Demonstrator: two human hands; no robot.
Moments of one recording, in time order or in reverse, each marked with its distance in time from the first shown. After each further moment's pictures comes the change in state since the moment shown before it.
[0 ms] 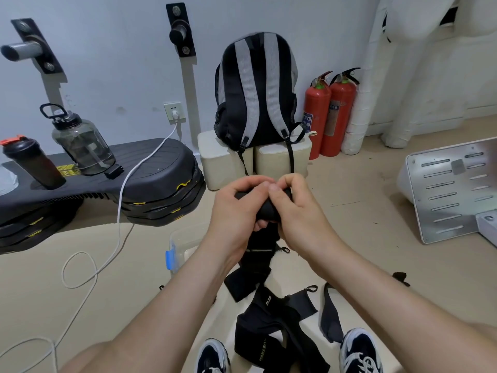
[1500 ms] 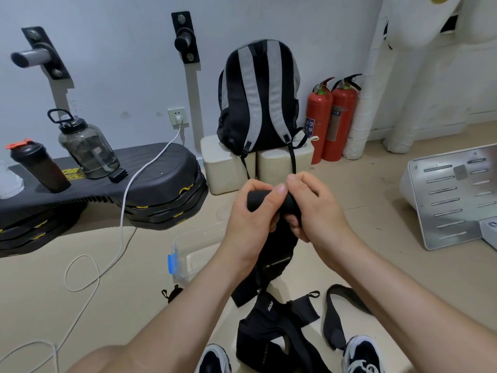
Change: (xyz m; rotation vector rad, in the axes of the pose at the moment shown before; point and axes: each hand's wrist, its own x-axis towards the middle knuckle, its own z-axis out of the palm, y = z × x) left_hand -0.008 -0.006 0.003 -0.073 -0.162 0.095; right_hand 0.007 -0.007 -0.014 0.280 -0.024 0.026
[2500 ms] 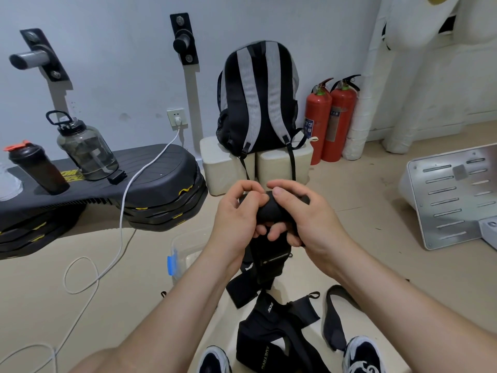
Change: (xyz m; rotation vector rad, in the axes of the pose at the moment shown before) left_hand 0.006 0.008 -0.009 0.132 0.159 -0.083; right_hand 0.000 0.010 0.001 0.104 -0.067 0.069
